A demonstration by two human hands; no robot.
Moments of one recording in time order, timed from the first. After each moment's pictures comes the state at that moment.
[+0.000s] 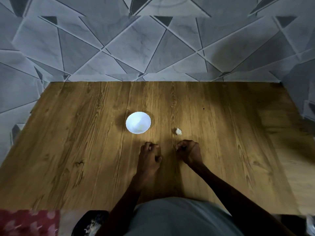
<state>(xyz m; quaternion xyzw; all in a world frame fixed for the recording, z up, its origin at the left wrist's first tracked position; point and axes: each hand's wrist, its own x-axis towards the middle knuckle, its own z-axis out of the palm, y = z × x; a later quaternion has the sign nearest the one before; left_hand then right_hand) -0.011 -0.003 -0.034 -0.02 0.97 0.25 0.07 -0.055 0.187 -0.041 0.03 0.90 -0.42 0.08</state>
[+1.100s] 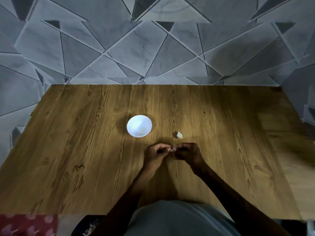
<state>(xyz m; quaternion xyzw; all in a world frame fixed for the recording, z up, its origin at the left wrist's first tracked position) -0.033 0.017 -0.003 -0.14 0.77 0.62 0.10 -0.044 0.180 0.005 0.06 0.70 -0.69 0.17</state>
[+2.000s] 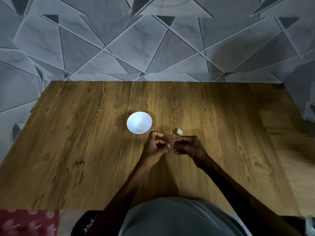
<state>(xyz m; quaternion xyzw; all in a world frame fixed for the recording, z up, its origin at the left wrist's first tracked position) -0.033 0.008 0.023 -0.08 0.75 0.65 0.10 -0.055 0.185 0.029 0.04 0.72 -0.65 0.22</state>
